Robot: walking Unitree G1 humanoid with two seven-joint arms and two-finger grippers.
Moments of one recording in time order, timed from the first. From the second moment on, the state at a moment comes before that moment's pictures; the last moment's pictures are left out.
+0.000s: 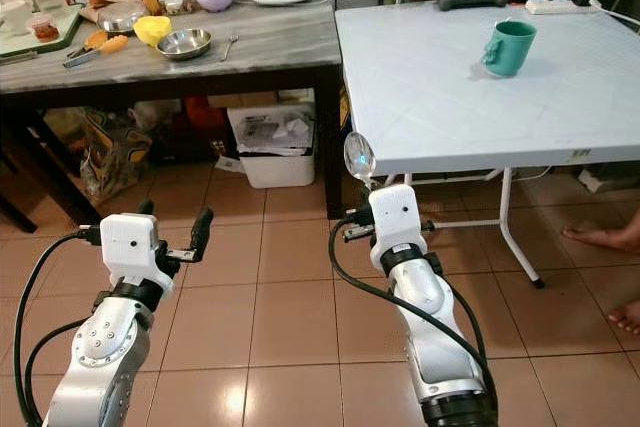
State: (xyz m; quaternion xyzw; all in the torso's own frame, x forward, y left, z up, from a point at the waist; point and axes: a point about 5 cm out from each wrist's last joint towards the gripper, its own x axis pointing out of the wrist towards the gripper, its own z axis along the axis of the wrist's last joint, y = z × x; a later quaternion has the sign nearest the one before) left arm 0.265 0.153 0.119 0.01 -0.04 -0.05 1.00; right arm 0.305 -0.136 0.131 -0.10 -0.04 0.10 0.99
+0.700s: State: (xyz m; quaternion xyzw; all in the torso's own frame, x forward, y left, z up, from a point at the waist) left arm 0.266 0.148 0.121 0.00 -0.05 -0.07 1.00; right arm 0.304 -0.135 0.130 -0.10 -0.04 0.11 0.99
